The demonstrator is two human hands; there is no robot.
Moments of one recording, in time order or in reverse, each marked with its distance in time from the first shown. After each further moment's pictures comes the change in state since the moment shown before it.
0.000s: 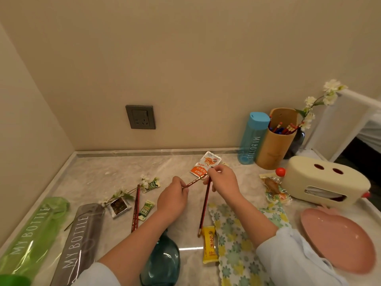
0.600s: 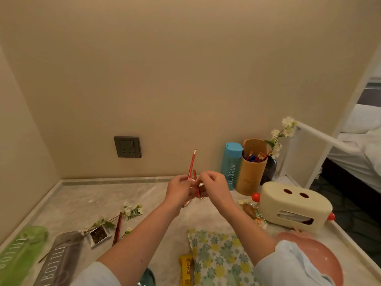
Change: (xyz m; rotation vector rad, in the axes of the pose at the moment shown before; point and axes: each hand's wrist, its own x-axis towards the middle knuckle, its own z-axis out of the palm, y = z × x) left_hand 0.016 0.117 -0.025 -0.971 -0.066 -0.158; right_hand -0.018 -0.051 -0.060 0.291 -0.064 -0.242
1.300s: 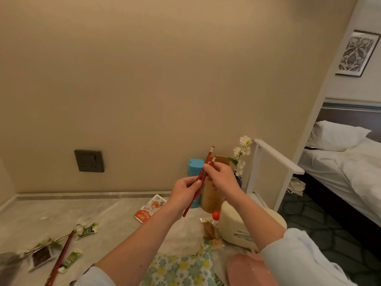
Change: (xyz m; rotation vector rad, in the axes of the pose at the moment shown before) left_hand -0.013 0.033 0.141 0.078 -0.161 0.172; right_hand 0.052 -0.039 -0.156 -0.248 0.086 -0.084
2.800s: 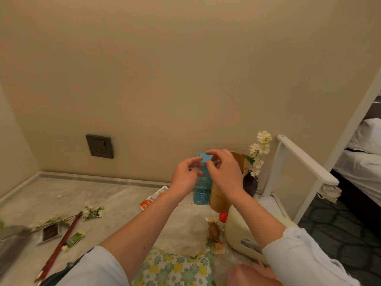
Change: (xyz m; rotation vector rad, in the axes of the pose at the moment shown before) left_hand 0.055 -0.004 0.005 0.145 0.215 0.097; right_hand 0.042 0.030 0.005 -0.309 0.056 -0.452
